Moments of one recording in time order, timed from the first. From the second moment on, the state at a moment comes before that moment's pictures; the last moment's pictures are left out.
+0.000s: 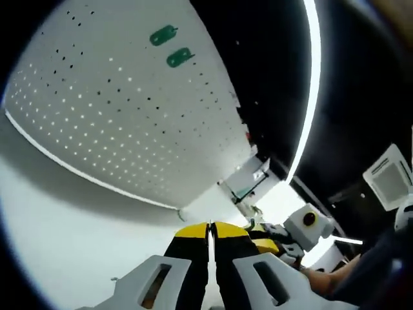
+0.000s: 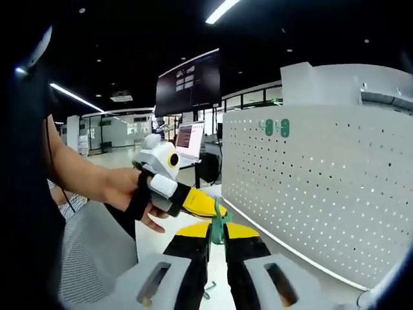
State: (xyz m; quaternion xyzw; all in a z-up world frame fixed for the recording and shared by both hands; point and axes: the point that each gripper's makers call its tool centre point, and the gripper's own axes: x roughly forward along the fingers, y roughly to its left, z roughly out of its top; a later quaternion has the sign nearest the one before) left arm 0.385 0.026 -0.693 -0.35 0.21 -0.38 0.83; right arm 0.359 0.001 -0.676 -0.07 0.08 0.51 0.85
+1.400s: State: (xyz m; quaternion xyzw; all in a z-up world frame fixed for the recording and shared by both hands) left arm 0.375 0.007 -0.691 -0.09 0.18 -0.37 0.91; right arm 0.363 0.005 -0.701 -0.15 0.14 0.45 0.87
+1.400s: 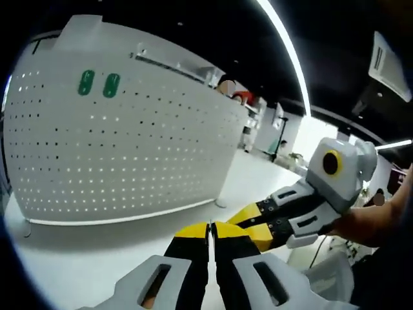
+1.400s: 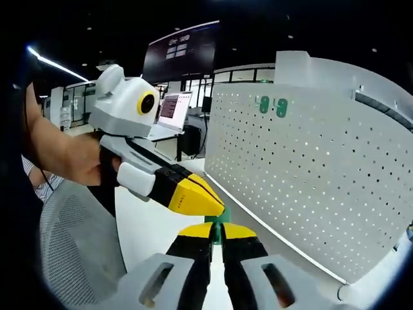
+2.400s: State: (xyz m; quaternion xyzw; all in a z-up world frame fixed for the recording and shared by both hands) left arm 0.369 0.022 -0.679 -0.06 0.14 -0.40 0.90; right arm 0.360 0.020 -0.692 -0.13 0.14 0.40 0.90
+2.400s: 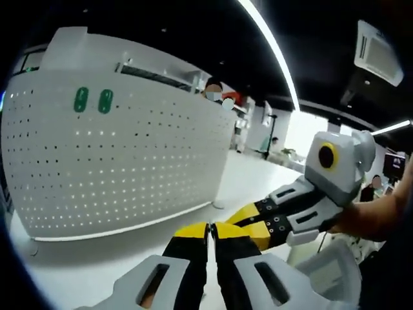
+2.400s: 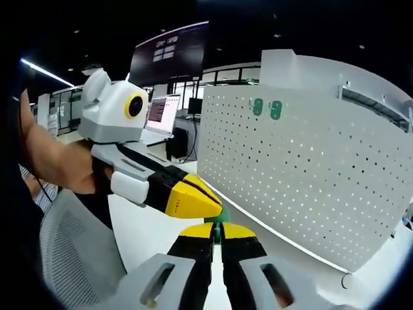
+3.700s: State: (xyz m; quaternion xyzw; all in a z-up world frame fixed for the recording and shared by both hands) left arm 0.380 0.082 -0.652 0.00 0.04 -0.33 0.94; right arm 0.390 0.009 -0.656 -0.11 0.11 0.32 0.94
